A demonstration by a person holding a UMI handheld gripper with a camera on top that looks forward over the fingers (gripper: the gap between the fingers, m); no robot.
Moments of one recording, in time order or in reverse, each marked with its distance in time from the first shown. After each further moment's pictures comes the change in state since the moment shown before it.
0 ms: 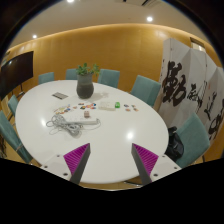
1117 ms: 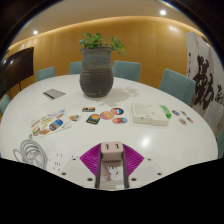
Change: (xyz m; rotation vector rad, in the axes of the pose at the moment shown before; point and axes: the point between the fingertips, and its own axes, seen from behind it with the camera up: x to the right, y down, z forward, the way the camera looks) arm -0.192 -0.066 0.476 0.009 -0.090 -0.001
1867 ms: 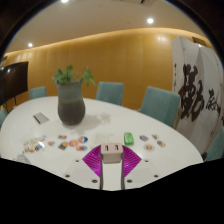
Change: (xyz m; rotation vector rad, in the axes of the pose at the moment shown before) arm 0.162 -0.103 -0.057 0.201 0.065 0.039
